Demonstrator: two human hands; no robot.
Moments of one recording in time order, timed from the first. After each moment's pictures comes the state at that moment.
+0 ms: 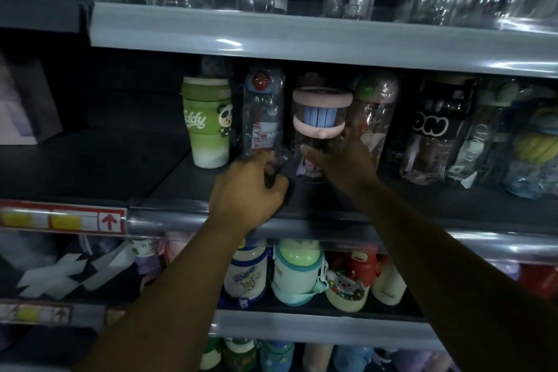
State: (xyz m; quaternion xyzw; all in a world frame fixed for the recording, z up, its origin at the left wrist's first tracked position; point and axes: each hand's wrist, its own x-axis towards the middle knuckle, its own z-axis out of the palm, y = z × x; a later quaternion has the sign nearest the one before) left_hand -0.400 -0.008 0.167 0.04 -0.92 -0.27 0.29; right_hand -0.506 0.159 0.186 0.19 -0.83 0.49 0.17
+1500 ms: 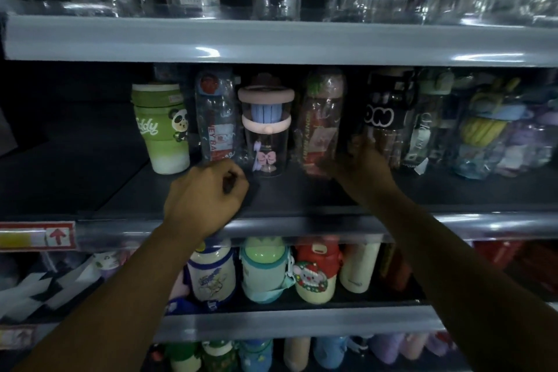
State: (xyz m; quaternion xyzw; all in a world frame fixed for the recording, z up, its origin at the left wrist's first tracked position) left_hand -0.391 0.010 0.170 0.03 -0.92 -0.22 0.32; right_hand -0.480 0.256 0.190 0.11 -0.87 0.45 0.17
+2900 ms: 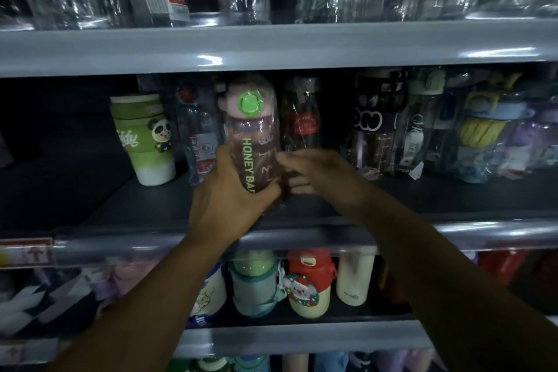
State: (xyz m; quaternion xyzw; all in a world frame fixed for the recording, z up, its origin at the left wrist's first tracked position) left_hand -0.410 0.072 0.177 0.06 -0.88 -0.34 0.32; right_hand -0.467 0.241 0.208 0.23 -0.76 0.60 -0.09
